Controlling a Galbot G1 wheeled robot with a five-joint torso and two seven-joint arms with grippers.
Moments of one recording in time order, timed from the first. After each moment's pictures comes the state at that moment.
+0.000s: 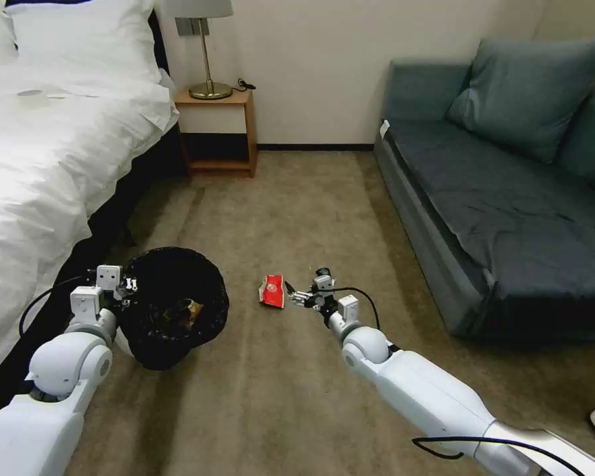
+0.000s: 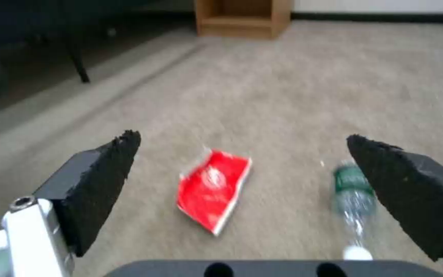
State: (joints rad) left arm 1.22 -0.97 -0.60 -1.87 -0.45 0.46 -0.20; right arm -0.64 1.17 -0.40 1.21 0.72 0.14 0.15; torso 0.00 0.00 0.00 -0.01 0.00
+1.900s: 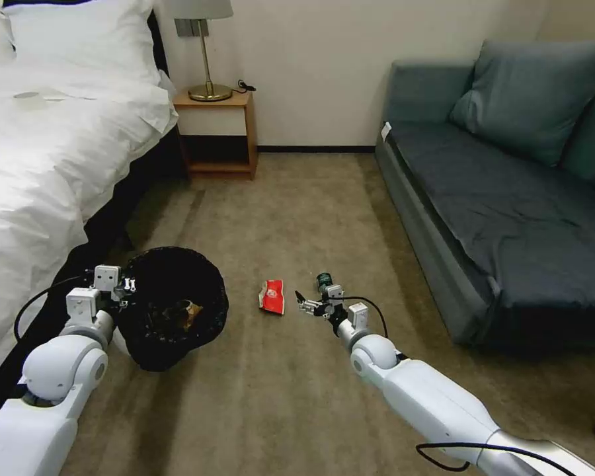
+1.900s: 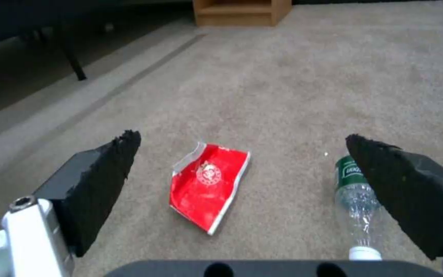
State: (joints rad) left arm 1.25 -0.95 -0.62 -1.90 -0.46 0.45 -0.18; right arm -0.67 1.17 -0.36 1.20 0.74 0.13 0.10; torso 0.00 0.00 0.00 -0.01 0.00
